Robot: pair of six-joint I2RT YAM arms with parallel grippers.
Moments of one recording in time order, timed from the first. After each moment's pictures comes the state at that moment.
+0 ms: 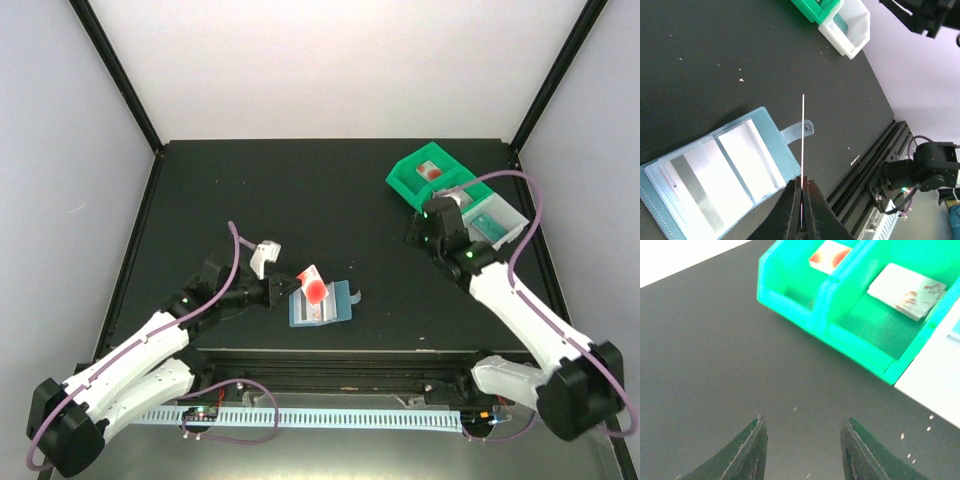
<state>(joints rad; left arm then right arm) -0.60 0.79 0.50 -0.23 0.46 -0.60 0.42 1.19 0.90 -0.43 0.27 0.61</state>
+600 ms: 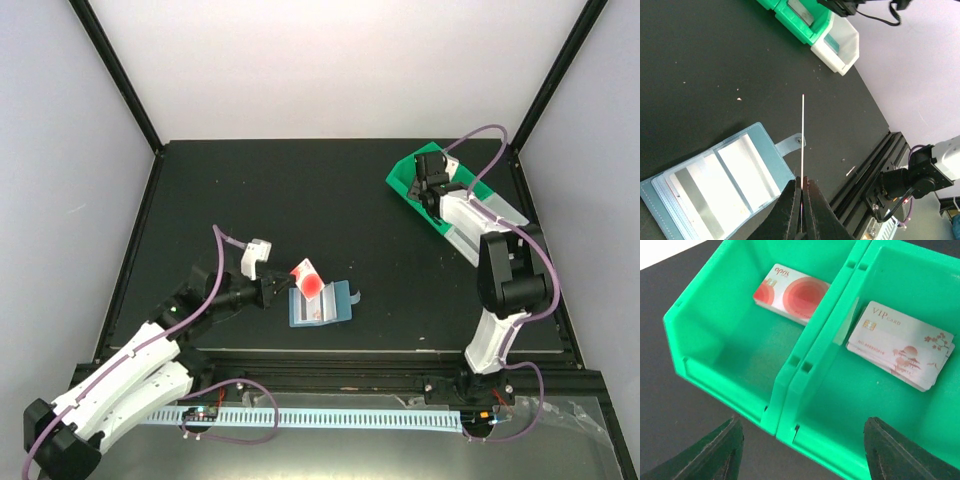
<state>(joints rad) -0.60 0.69 0.50 -0.25 0.42 -0.60 0.24 1.81 1.28 -0.34 0.35 0.55</state>
